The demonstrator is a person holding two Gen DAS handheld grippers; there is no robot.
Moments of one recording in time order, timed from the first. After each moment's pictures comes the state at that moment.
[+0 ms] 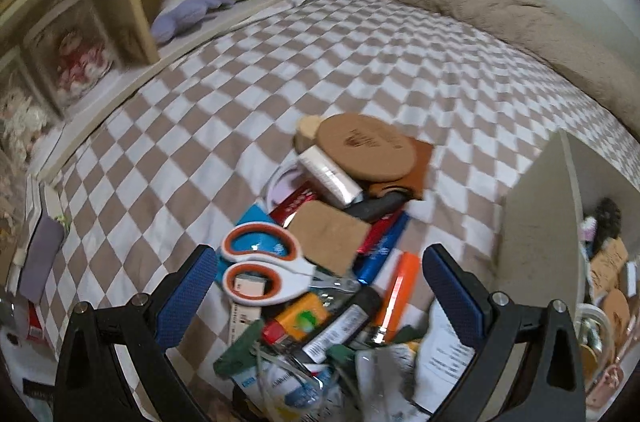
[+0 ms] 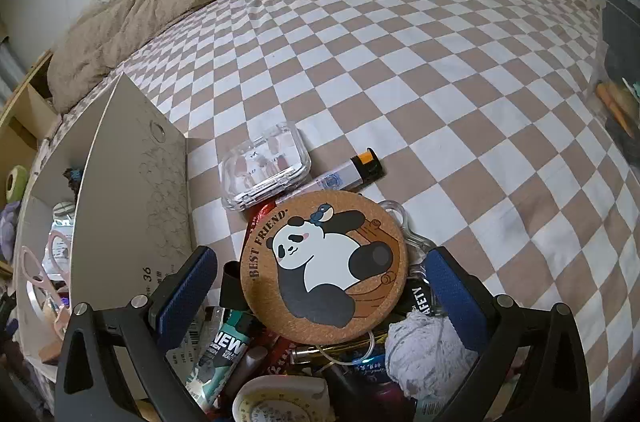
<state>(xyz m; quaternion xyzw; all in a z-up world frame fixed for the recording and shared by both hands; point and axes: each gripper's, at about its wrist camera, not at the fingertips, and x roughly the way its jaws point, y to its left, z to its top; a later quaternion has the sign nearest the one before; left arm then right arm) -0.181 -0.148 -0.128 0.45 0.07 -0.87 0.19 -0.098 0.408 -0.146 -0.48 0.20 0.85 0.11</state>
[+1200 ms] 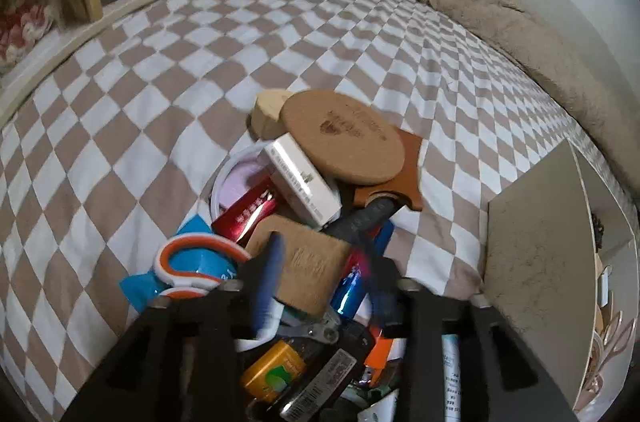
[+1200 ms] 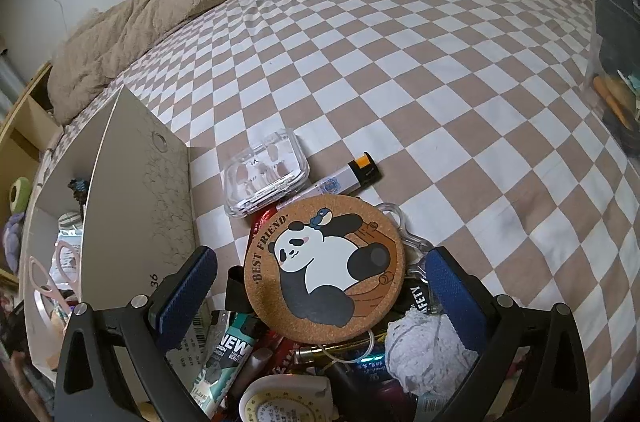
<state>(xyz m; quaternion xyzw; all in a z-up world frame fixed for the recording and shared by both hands) -0.210 -0.173 -0.165 0.47 0.15 -0.86 0.09 -0.094 0.407 -0.140 -0.47 0.22 0.85 0.12</state>
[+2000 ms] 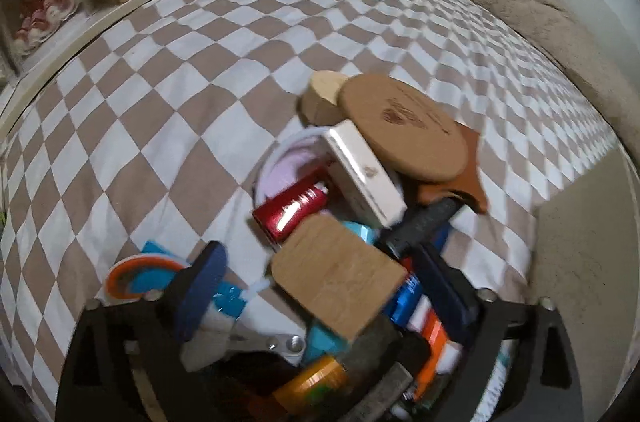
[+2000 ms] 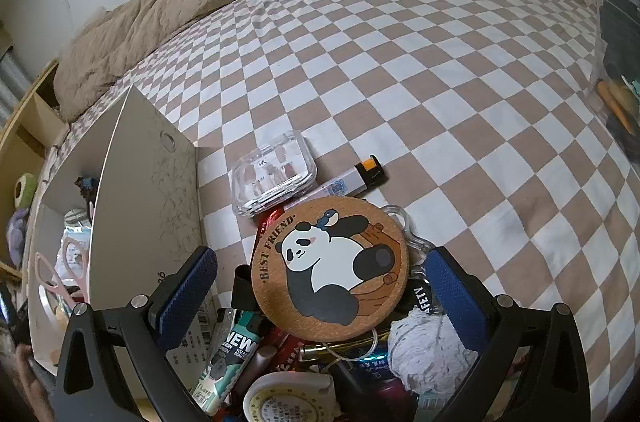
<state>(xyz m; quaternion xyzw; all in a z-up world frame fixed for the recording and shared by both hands) -0.217 -0.187 -0.183 0.48 0.14 -0.85 0.16 -0.093 0.404 -0.139 -0.47 0.22 0.85 0.11</state>
